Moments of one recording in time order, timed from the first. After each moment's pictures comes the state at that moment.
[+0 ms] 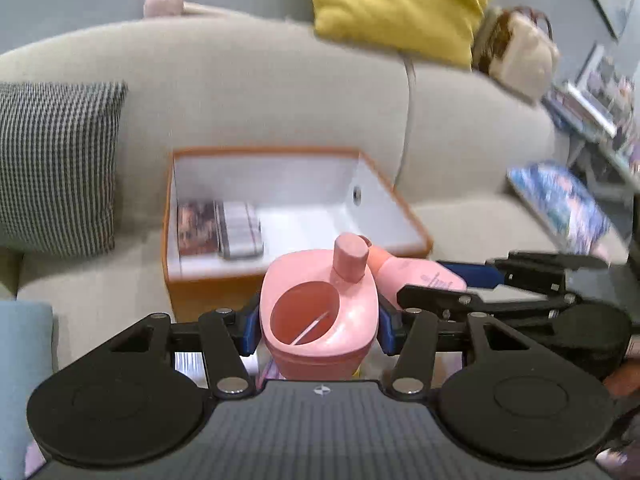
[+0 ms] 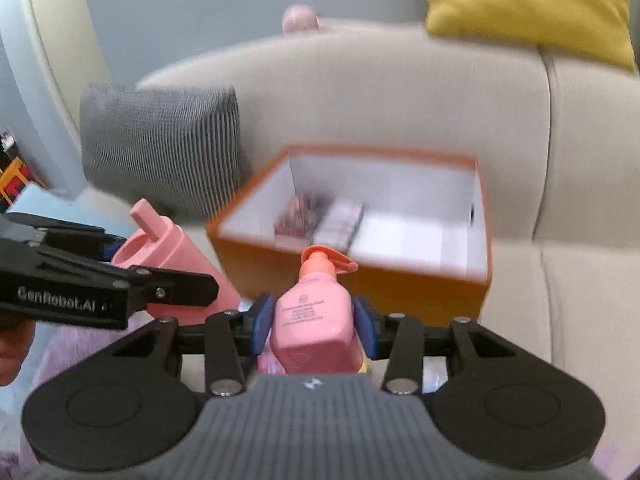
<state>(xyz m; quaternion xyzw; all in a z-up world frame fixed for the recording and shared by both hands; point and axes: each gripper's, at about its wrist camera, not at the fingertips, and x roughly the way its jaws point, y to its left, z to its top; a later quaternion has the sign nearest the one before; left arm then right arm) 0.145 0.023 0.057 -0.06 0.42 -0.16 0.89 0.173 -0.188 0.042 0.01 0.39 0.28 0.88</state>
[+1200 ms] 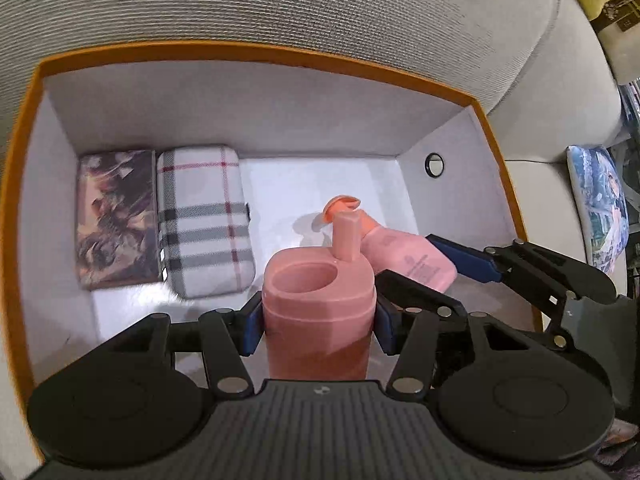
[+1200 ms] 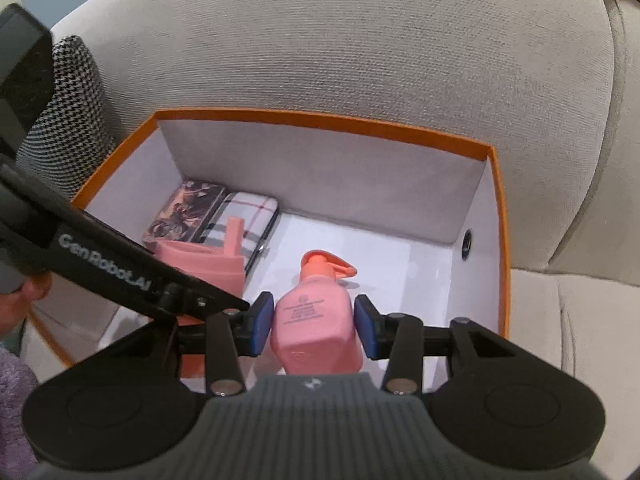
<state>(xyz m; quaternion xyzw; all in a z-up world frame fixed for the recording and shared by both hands) 0.364 -0.003 -0.095 -0.12 0.63 -0.19 0.74 0.354 -0.161 -0.083 -0.04 0.49 0.24 0.84</state>
